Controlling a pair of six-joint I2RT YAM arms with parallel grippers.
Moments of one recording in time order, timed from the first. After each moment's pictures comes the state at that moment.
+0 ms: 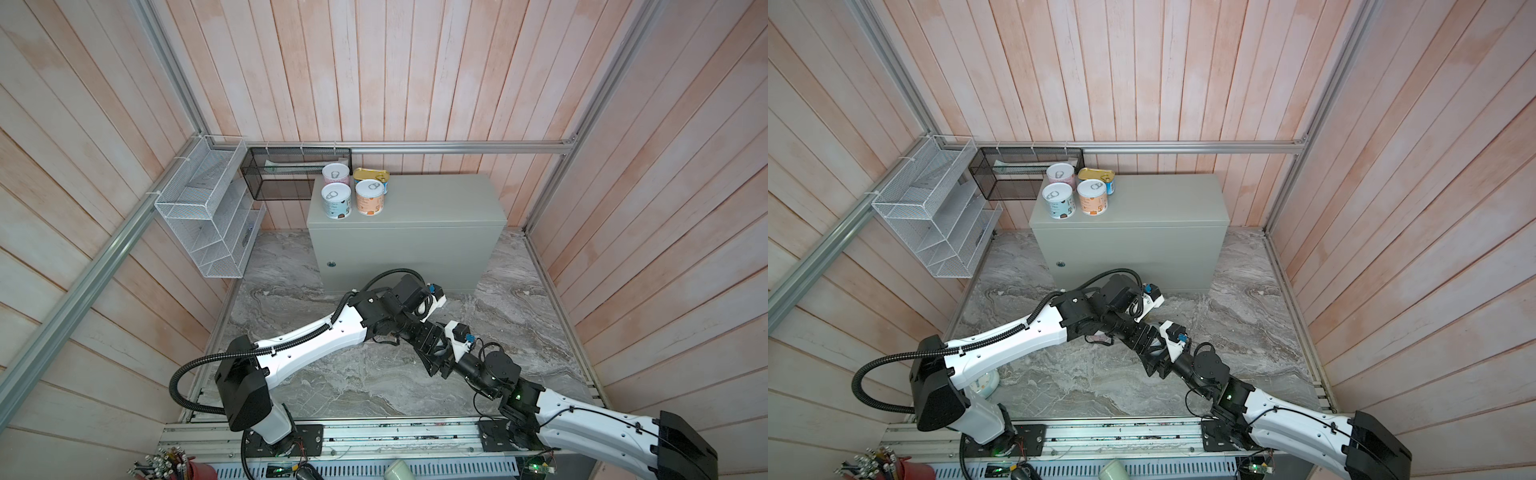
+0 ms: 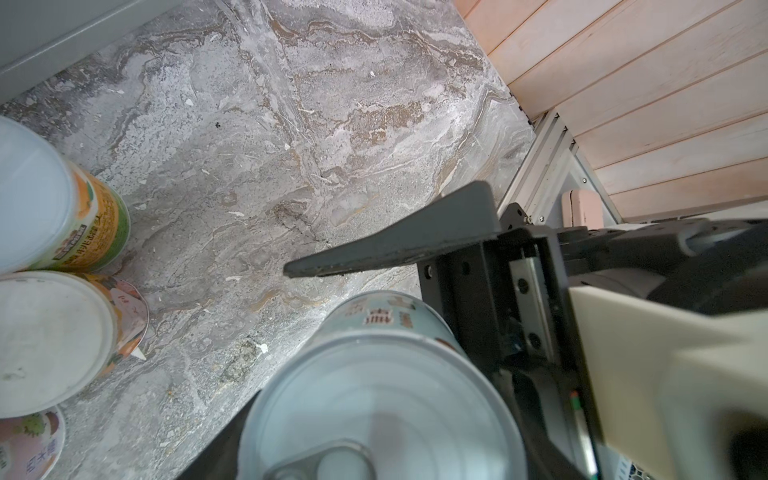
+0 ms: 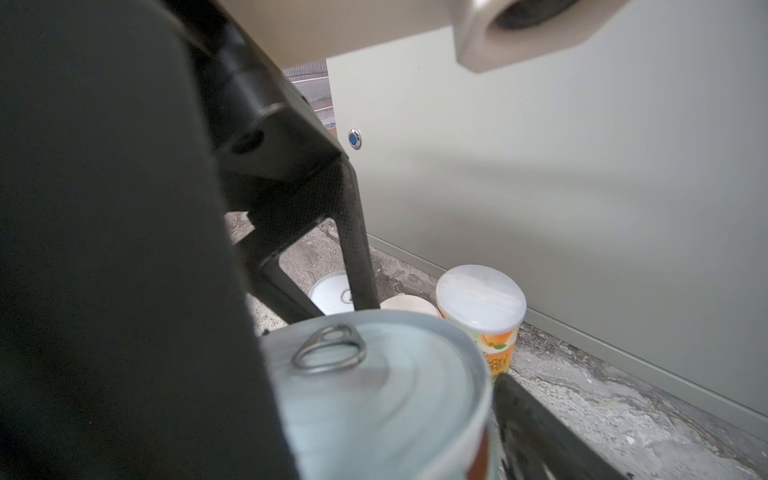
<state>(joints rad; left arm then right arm) -0.99 1.60 1.40 -0.71 0.34 -0.32 0.99 0.76 0.15 0.54 0.14 0.13</state>
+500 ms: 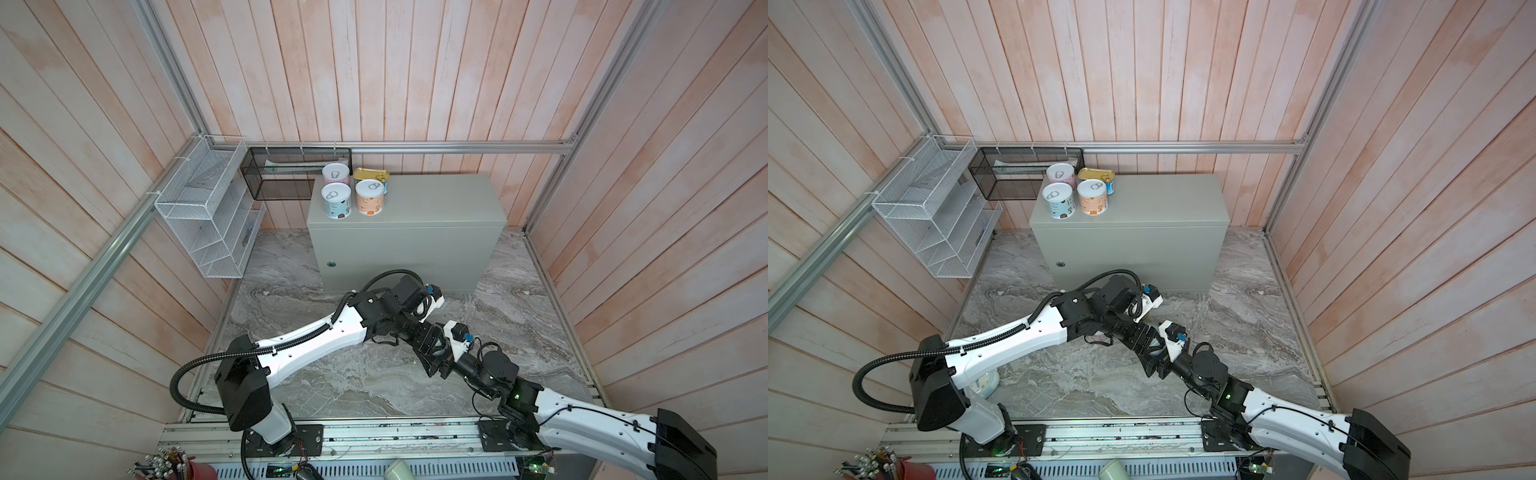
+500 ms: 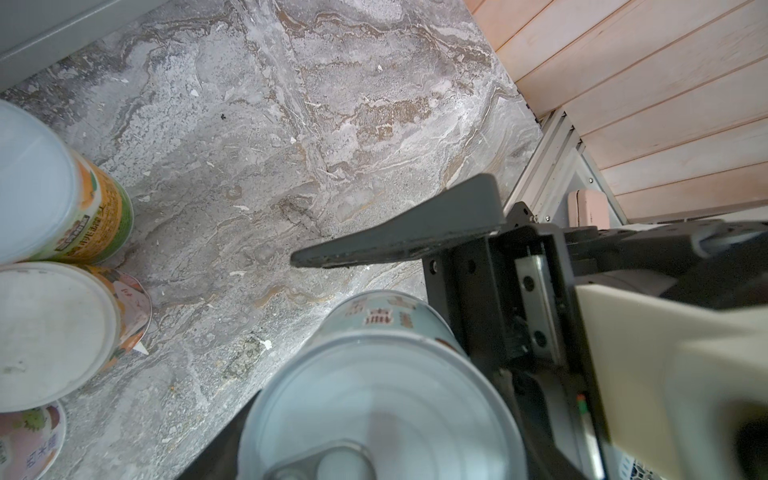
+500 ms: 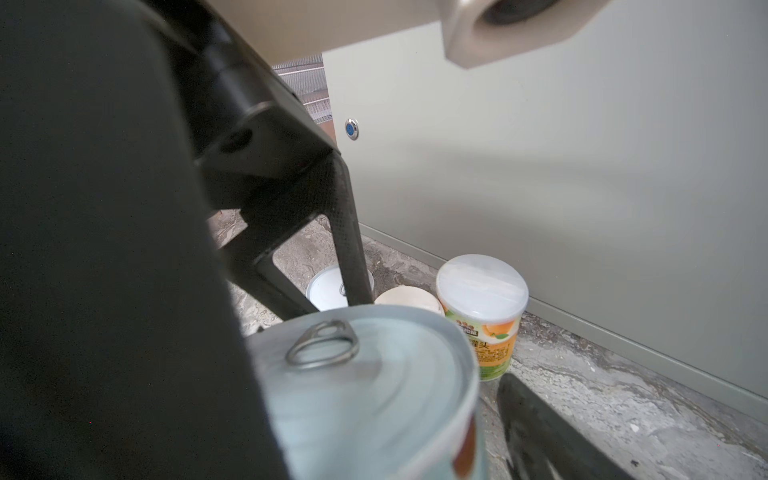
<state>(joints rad) -0.98 1.60 1.38 -0.70 0.34 -0.33 0.99 0.78 0.15 0.54 0.15 0.16</state>
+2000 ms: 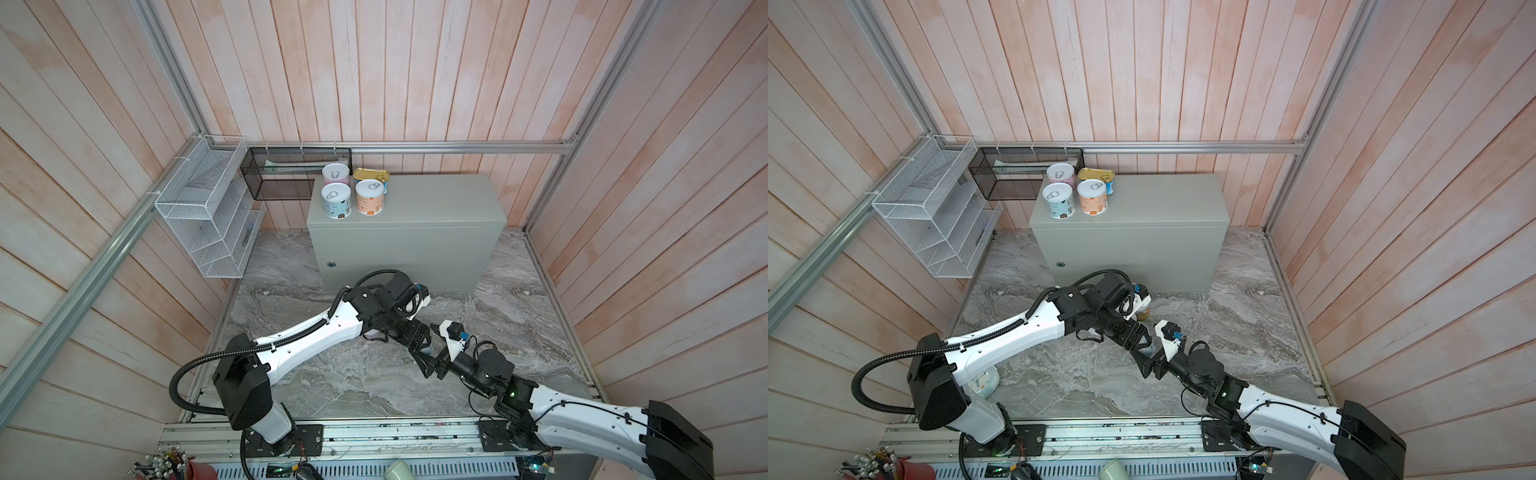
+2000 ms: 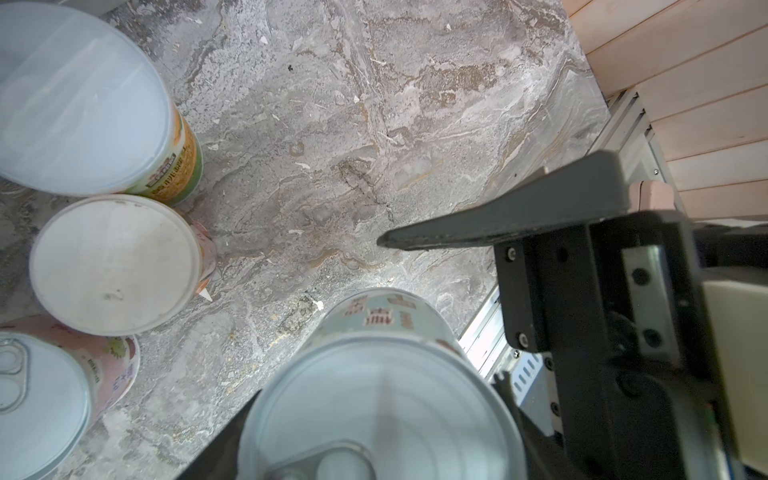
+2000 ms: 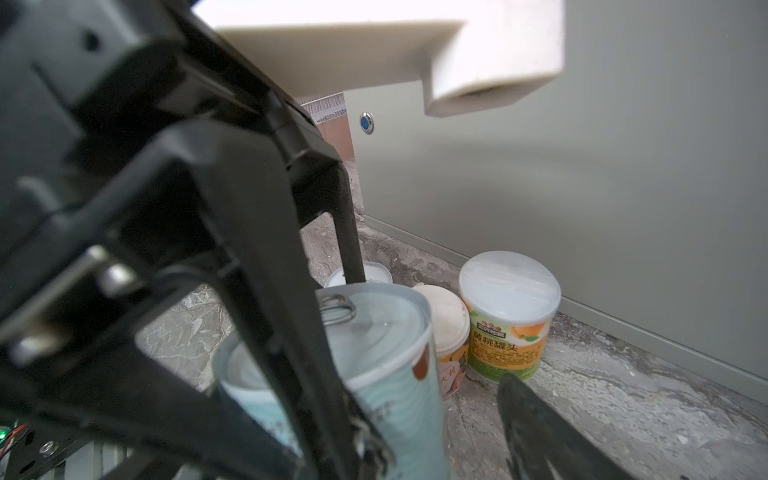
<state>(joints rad) -0.92 1.59 1.37 -0.81 0.31 -0.29 1.00 0.86 0.16 0.60 0.11 0.19</state>
